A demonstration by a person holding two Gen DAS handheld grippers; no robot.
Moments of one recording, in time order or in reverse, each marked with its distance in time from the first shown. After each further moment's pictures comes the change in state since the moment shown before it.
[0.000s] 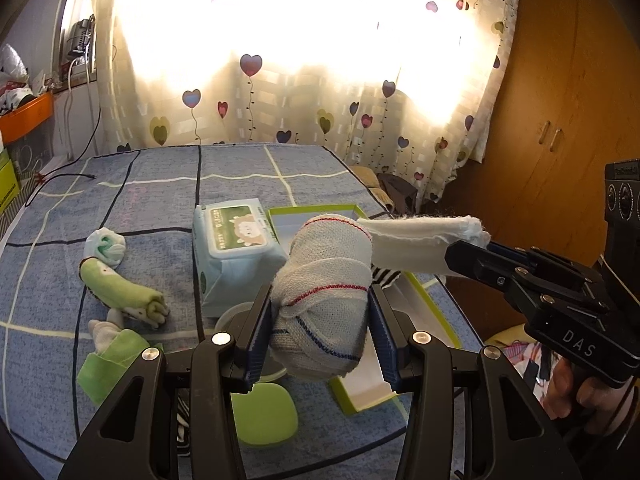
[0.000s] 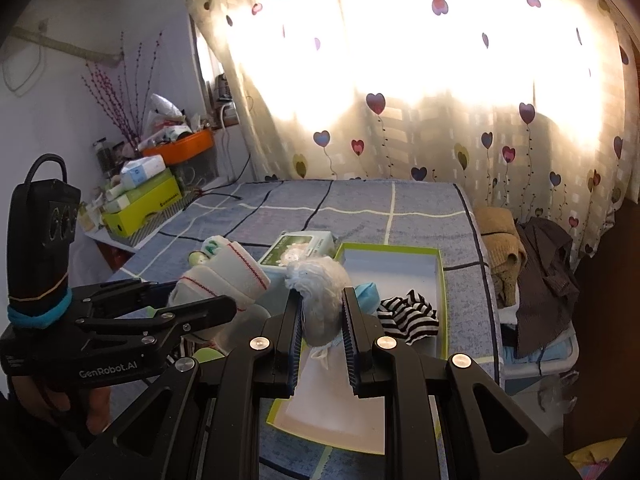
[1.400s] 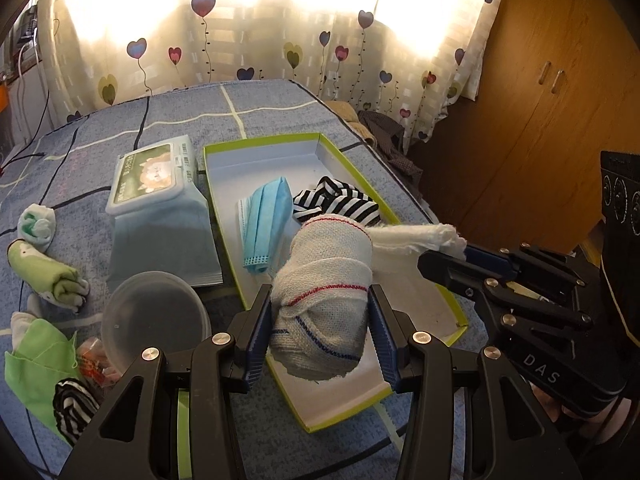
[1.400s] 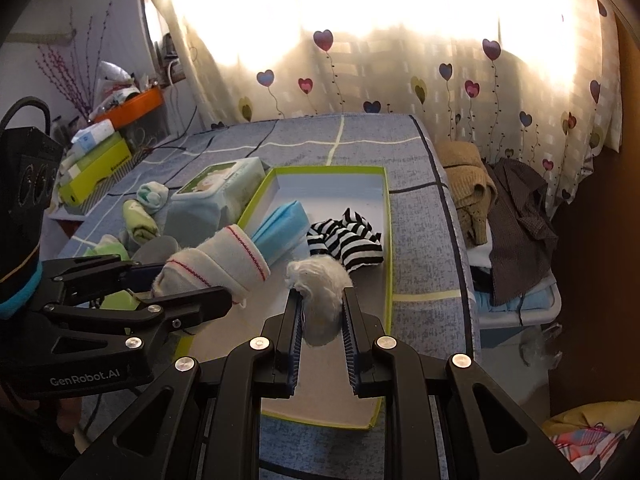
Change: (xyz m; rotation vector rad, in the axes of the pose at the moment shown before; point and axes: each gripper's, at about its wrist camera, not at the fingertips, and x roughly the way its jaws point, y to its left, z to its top) left arm 0.085 -0.042 -0.019 0.060 0.208 -0.030; right arm 0.042 -0.057 -0.054 0.063 0.167 -0.109
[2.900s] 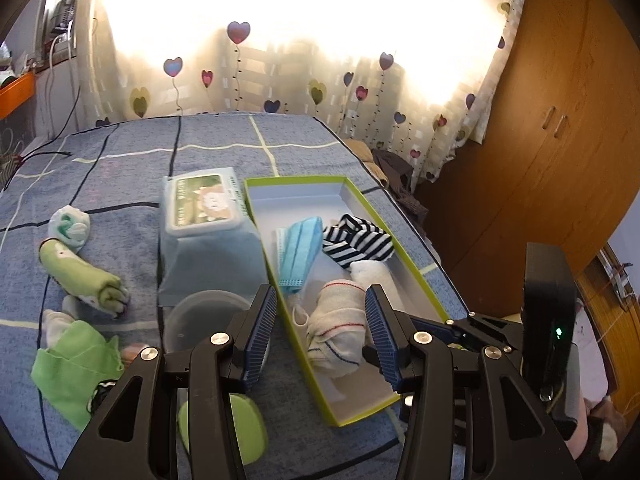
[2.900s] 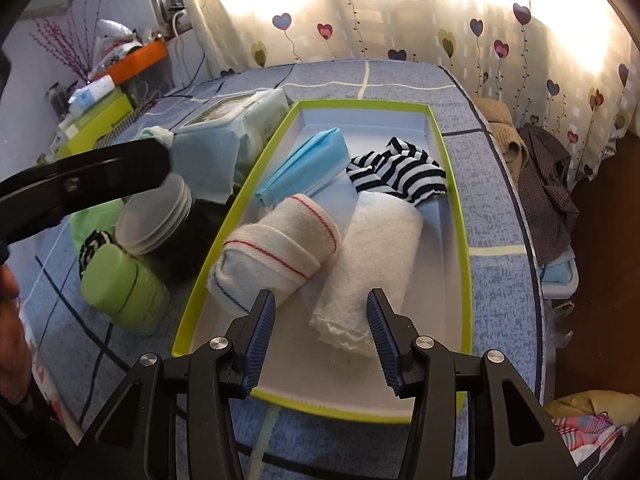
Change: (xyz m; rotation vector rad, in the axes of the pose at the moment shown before) left arm -0.043 0.033 0.004 -0.083 -0.124 0.003; right arm 0.048 0.027 -0.016 -0.016 0.160 0.026
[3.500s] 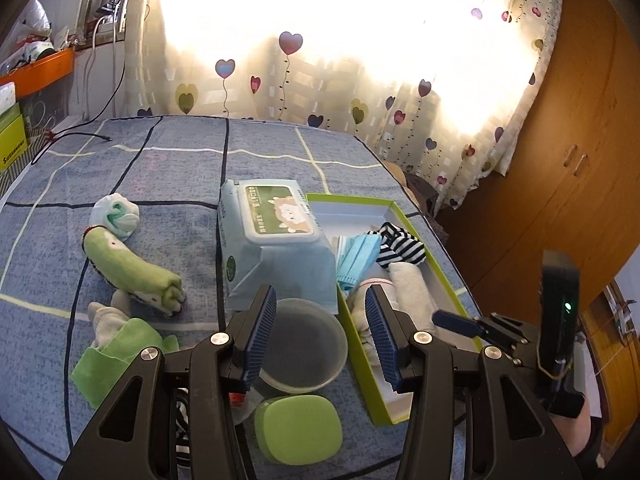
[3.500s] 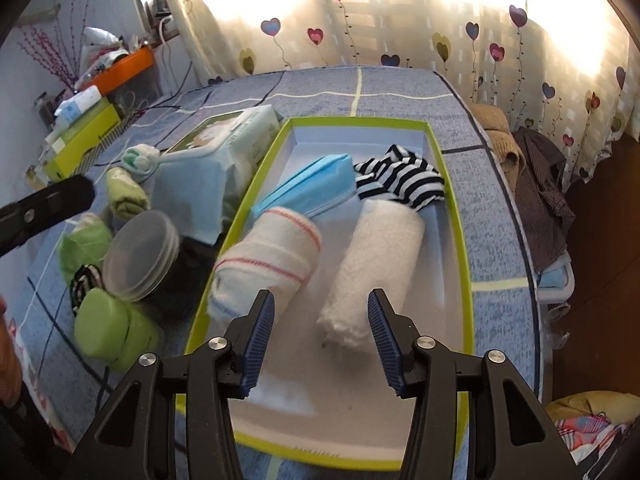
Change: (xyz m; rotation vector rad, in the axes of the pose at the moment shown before) left arm -0.019 0.055 0.001 -0.101 -0.052 0.042; right arm 0.006 0.002 0.022 0.021 0.001 -0.019
